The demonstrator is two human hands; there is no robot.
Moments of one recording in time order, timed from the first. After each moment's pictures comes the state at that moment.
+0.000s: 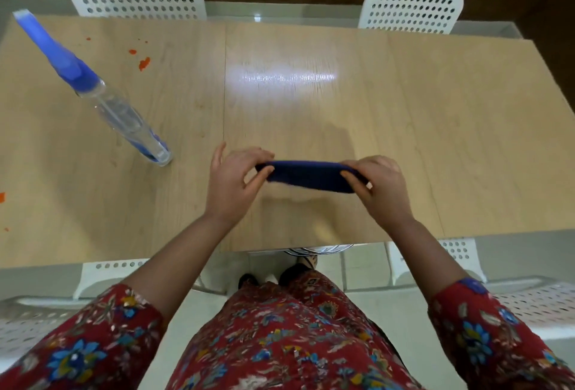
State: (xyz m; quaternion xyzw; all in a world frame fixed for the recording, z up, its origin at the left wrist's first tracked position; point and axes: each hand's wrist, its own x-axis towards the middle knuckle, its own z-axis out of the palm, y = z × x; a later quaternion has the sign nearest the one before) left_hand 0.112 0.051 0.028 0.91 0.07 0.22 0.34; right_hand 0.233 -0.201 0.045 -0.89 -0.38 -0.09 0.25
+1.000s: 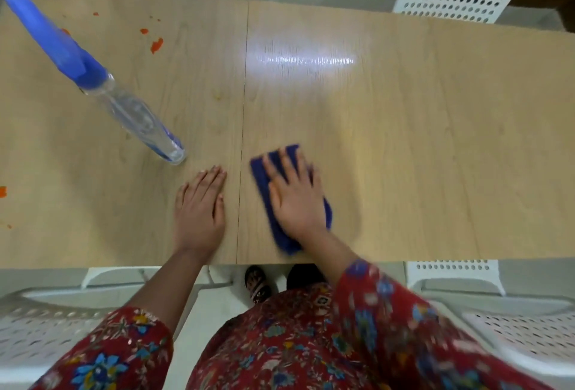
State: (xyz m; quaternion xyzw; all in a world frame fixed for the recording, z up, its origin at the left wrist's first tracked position) left_hand 0.055 0.115 -0.063 0.94 0.25 0.07 0.21; right_hand 0.180 -0.047 -0.054 -0.93 -0.34 0.09 0.08
